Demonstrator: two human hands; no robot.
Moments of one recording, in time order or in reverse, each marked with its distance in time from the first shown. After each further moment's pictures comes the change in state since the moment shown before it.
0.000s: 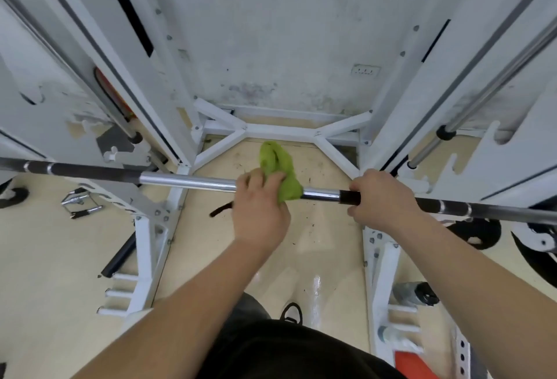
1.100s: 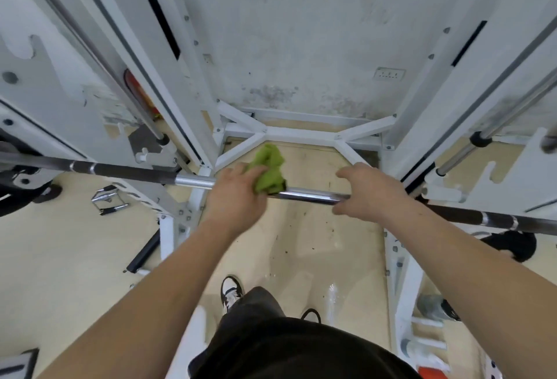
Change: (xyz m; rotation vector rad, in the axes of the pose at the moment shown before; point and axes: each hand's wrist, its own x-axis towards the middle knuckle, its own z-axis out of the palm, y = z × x) left_hand 0.026 -0.093 -0.058 0.094 -0.043 0.004; right_hand 0.033 -0.068 -0.007 0.088 -0.052 -0.082
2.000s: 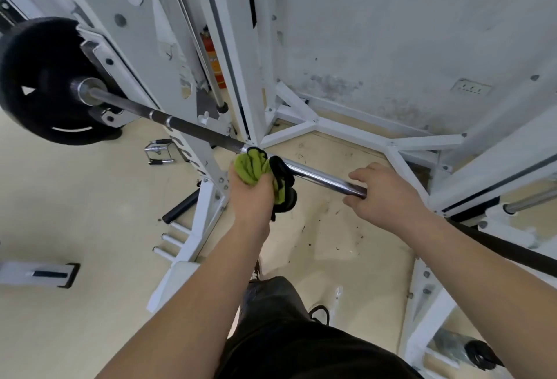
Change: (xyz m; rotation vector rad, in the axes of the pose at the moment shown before) left_hand -0.051 -0.026 -0.011 -1.231 0.437 -0.925; right_hand 0.024 -0.075 0.029 0.080 0.123 -0.252
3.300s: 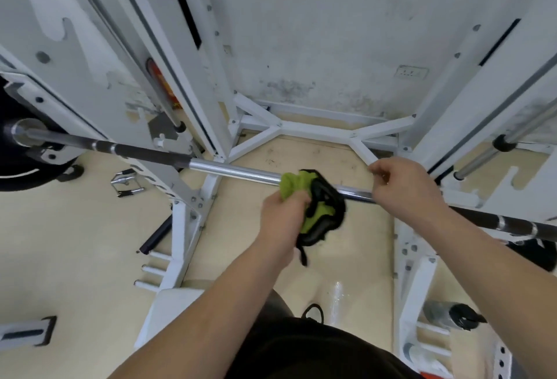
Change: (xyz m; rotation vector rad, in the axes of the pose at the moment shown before) left_hand -0.103 0.005 0.087 0.115 -0.329 -0.264; right_hand -0.057 0.088 -0.038 0.173 0.220 0.292
